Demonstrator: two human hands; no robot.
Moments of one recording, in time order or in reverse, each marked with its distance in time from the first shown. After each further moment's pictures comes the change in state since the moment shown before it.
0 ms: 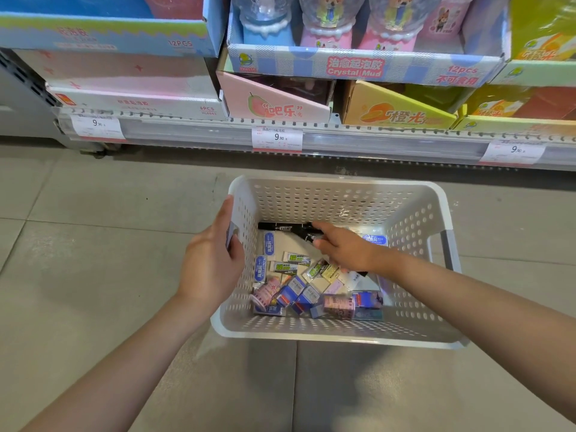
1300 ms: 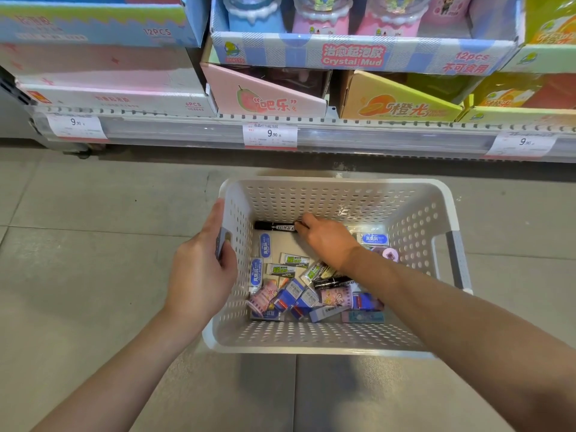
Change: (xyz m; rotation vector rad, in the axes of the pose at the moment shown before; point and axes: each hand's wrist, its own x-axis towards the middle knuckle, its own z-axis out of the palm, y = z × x) left_hand 0.003 -0.005 0.000 -0.062 -0.010 0.001; right_hand 0.051 0.020 0.021 -0.953 0.300 -0.334
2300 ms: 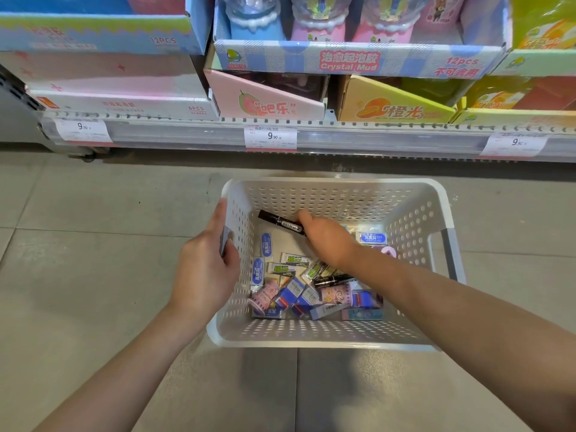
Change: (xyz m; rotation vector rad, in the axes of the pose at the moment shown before) left_hand 0.000 0.004 -0.003 0.021 -0.011 0.009; right_hand -0.004 -0.008 -0.023 0.364 -0.119 0.167
